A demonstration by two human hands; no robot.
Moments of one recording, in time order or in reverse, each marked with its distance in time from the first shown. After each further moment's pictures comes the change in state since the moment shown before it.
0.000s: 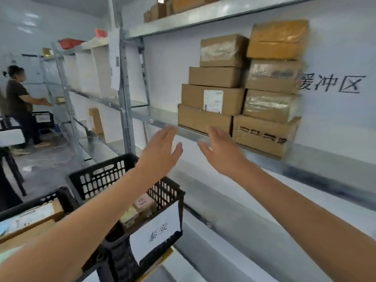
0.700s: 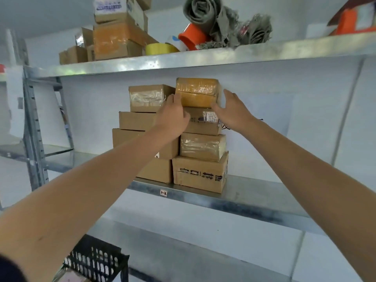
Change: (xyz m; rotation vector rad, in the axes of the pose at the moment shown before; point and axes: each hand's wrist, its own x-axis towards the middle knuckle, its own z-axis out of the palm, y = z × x) left_hand 0.228 0.159 0.004 -0.165 0.148 0.310; right_hand 0.071 0.102 -0.203 0.051 0.417 0.264
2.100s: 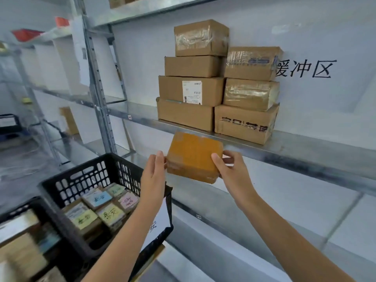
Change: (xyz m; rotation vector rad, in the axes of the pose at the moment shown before) left_hand -0.317 -0.056 0.005 -0.764 0.168 -0.826; right_hand -0.237 -0.001 0.161 0.697 -0.245 0.480
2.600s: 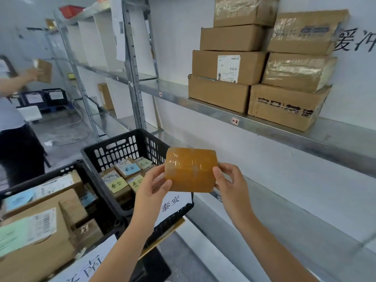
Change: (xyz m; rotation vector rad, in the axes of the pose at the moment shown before) left_hand -0.076 -0.038 -0.076 0.118 0.057 -0.140; right_hand -0.064 0.044 0.054 0.131 -0.157 -0.017
